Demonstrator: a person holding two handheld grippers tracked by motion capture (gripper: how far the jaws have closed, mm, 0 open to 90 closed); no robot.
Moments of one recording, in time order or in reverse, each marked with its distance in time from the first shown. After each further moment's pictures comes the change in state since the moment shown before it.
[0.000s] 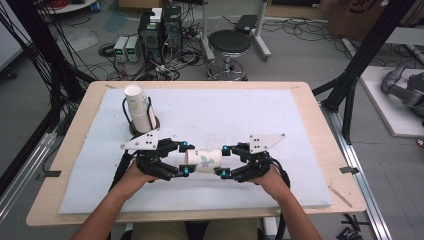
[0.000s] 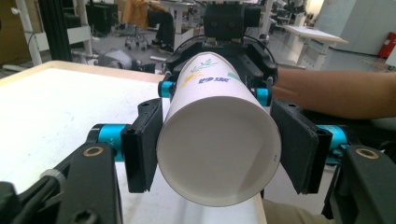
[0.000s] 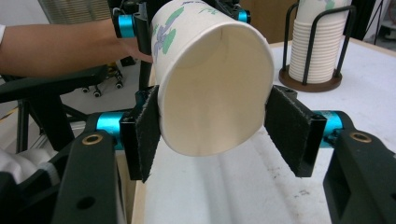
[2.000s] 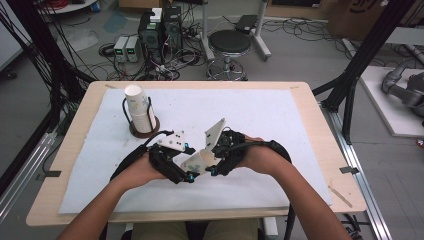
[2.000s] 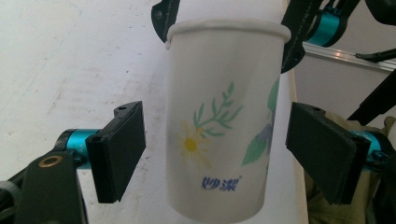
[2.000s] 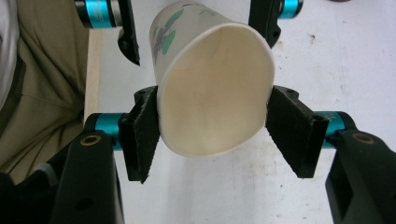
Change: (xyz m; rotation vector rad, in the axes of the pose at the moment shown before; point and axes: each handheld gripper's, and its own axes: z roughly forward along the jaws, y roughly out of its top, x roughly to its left) left arm 0.006 0.018 0.031 0.532 0.107 0.037; right arm 0.014 0.092 0.058 0.817 -0.103 -0.322
